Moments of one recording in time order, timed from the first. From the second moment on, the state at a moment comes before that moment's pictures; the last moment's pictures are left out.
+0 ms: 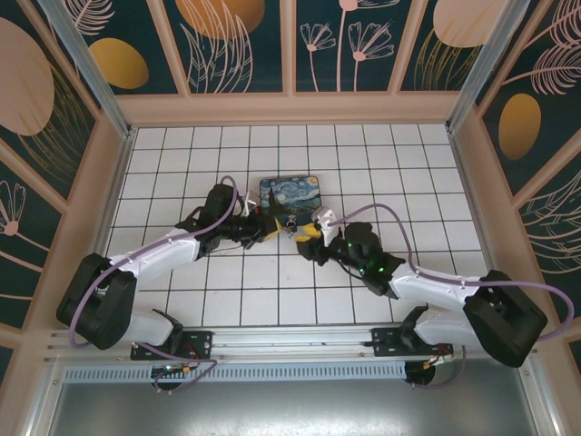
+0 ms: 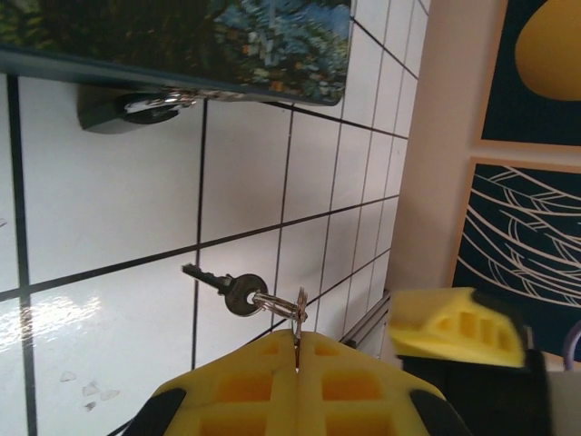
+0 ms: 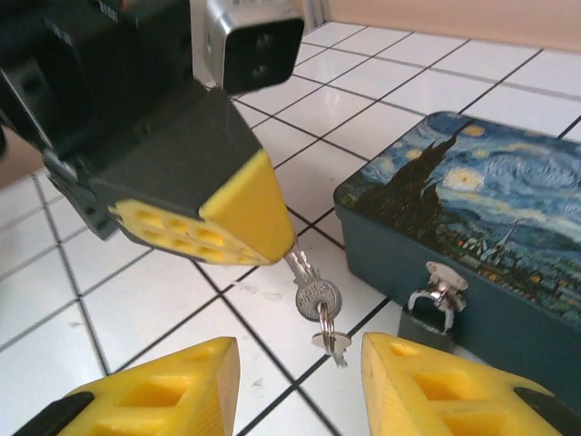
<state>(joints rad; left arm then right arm) -0.53 1.39 0.73 0.01 0.63 -1.11 0.84 1.19 0.39 0.53 -0.14 0.12</state>
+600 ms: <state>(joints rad) -0.53 1.38 0.79 -0.05 0.62 -0.81 0.60 1.35 0.52 0.53 -0.46 0.45</state>
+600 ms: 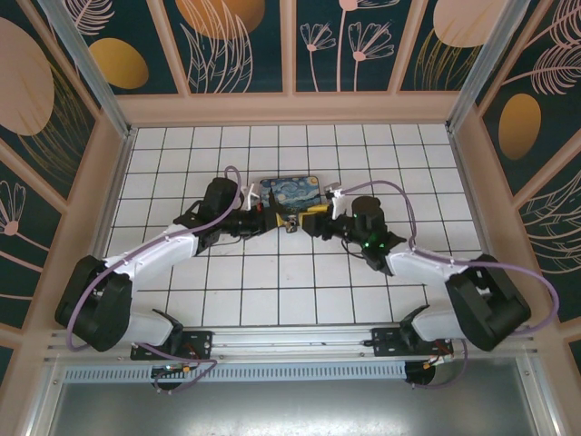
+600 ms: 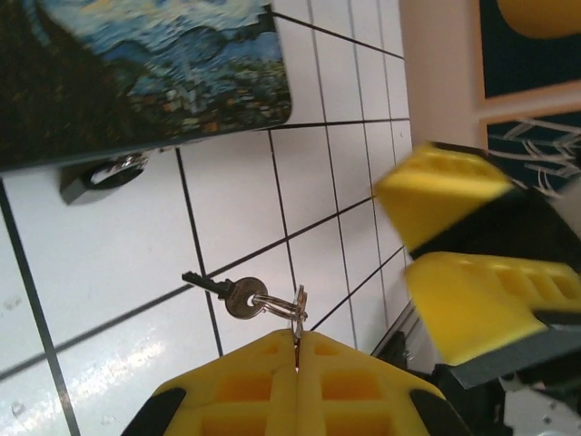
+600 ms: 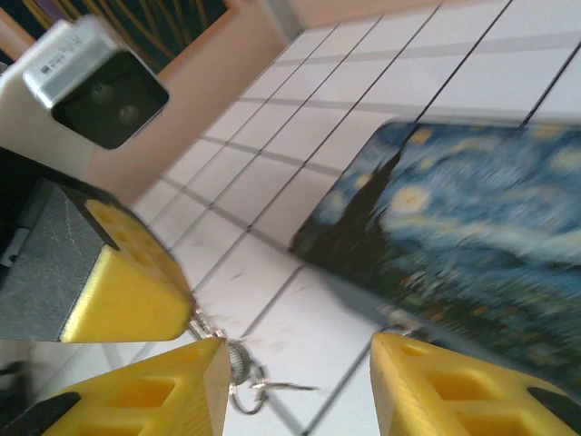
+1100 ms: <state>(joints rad) -0.53 1.39 0.80 0.08 0.70 -0.61 0.53 1.42 0.46 0.78 -0.73 0.96</state>
